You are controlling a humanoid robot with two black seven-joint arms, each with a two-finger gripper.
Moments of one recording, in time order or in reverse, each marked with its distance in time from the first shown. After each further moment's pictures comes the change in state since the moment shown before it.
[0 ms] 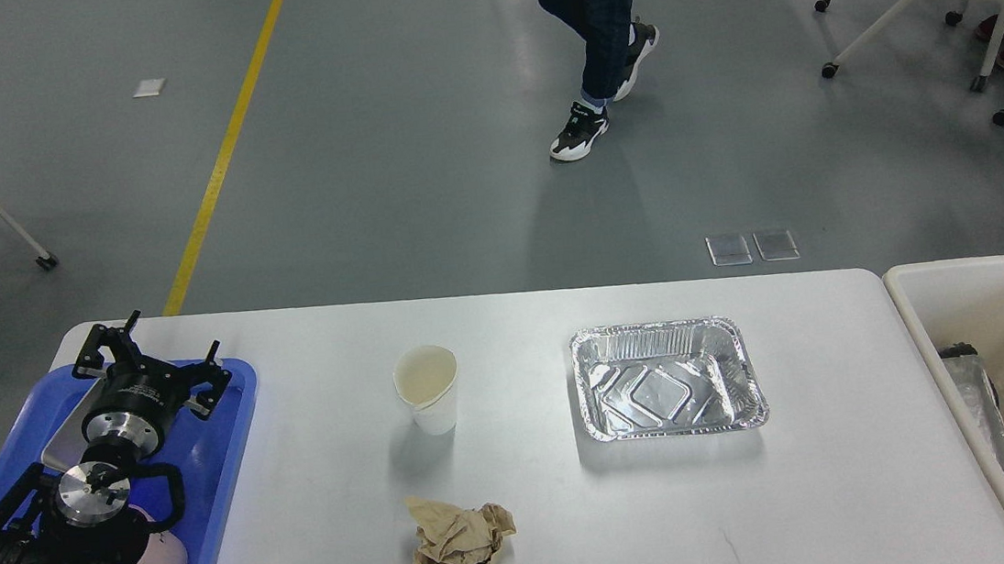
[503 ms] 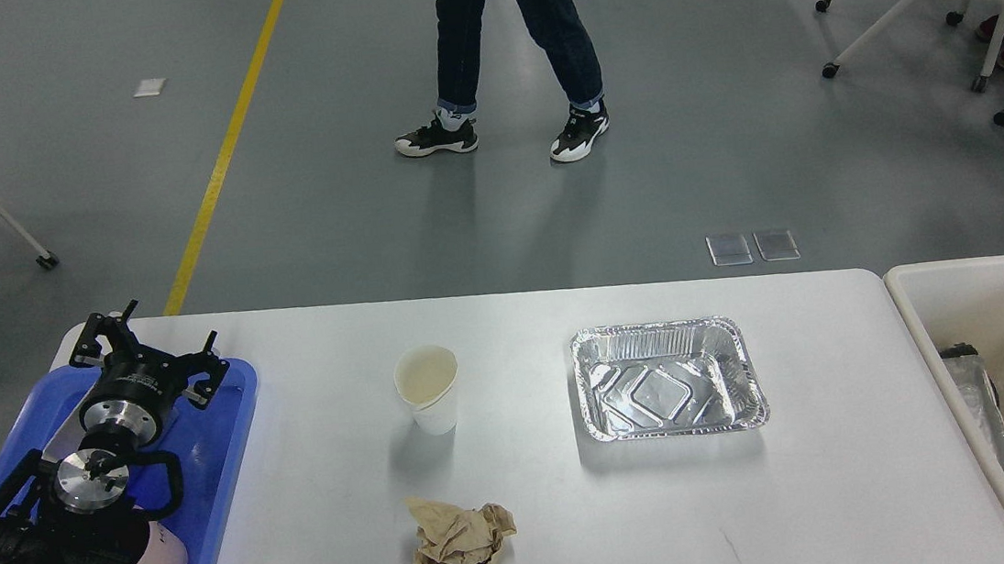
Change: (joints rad) left arm -0.027 0.004 0.001 0.004 0.006 0.025 0.001; right arm 0.004 0.006 0.000 0.001 0.000 -0.030 -0.014
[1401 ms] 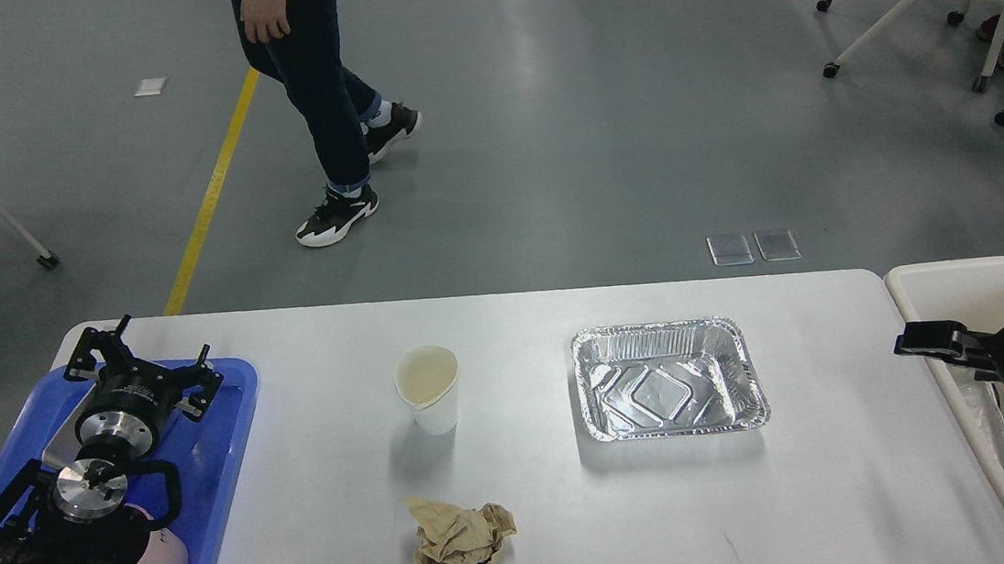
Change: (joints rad) left arm 0.025 0.003 -0.003 0.000 0.000 0.023 -0.017; right arm 0.046 0.807 -0.017 -0.341 -0.315 -0.041 -0.281
